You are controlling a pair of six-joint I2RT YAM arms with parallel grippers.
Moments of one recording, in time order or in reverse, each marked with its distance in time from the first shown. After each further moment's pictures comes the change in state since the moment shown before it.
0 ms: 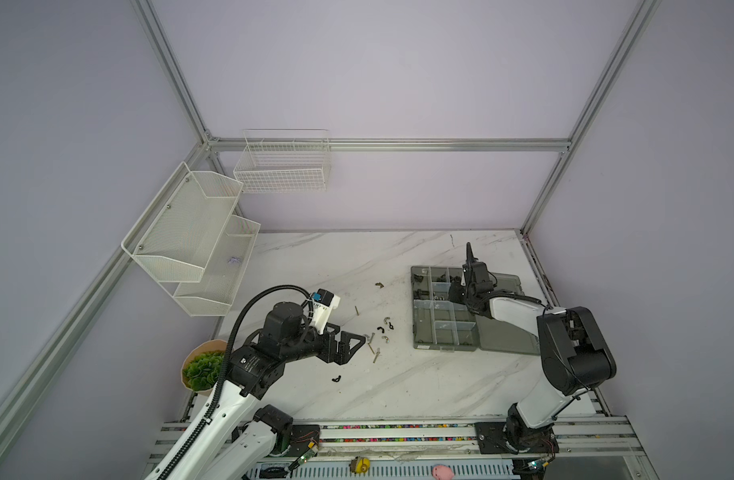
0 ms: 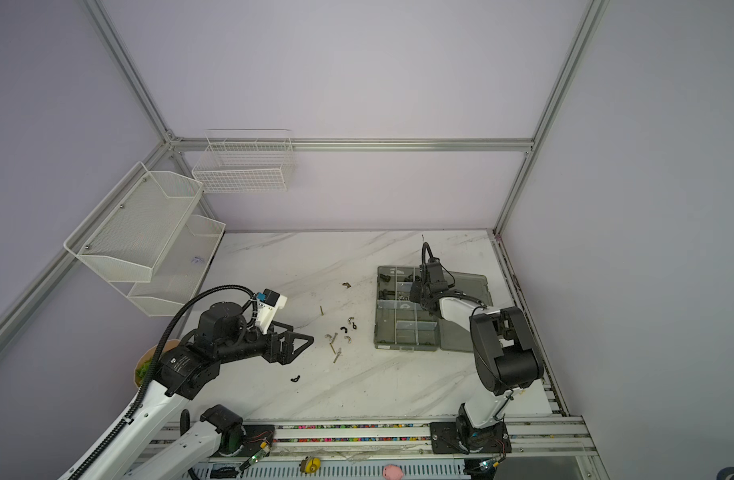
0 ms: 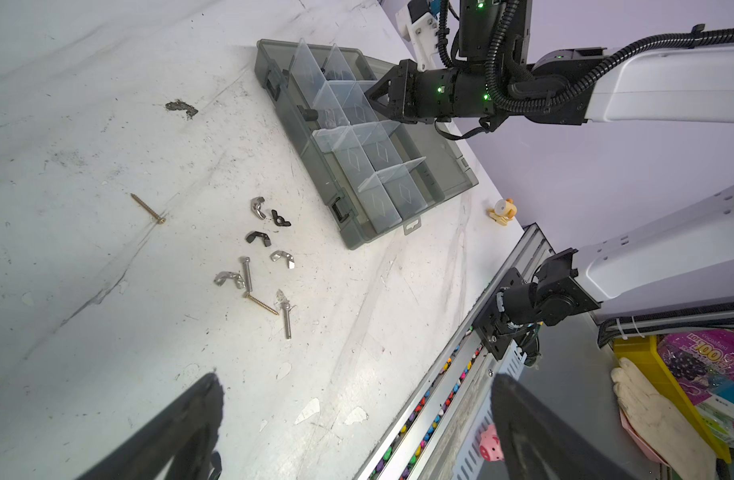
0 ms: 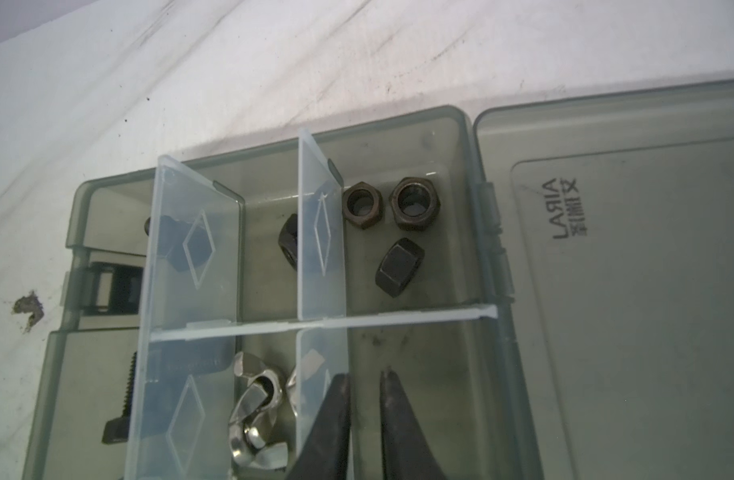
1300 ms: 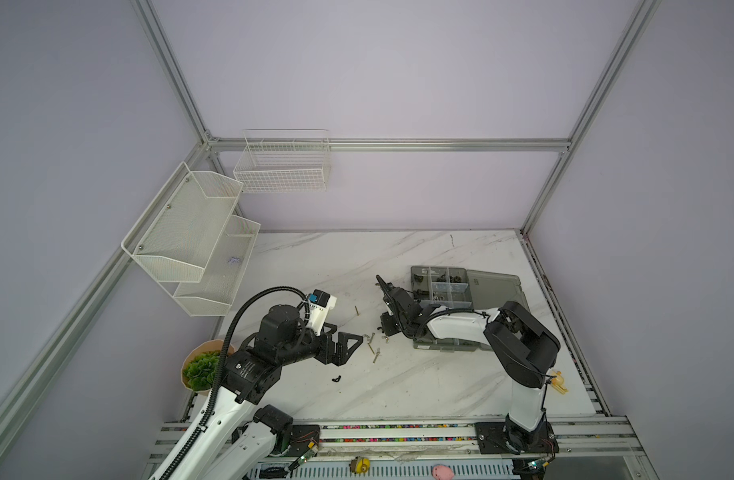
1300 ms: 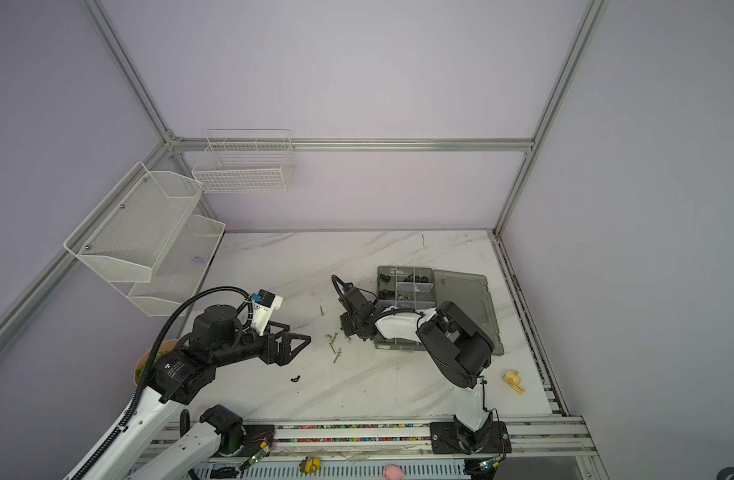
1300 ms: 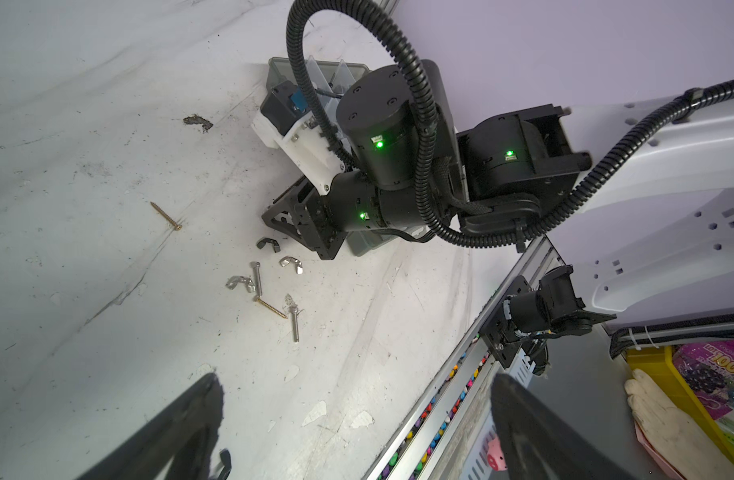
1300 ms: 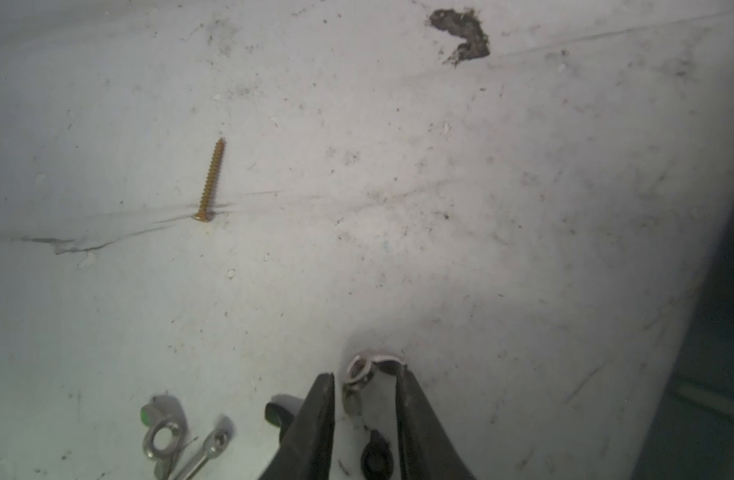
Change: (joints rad) left arm 0.000 -0.027 0.000 -0.011 -0.034 0.000; right arm 0.573 0.232 0.191 -0.048 0.039 -0.022
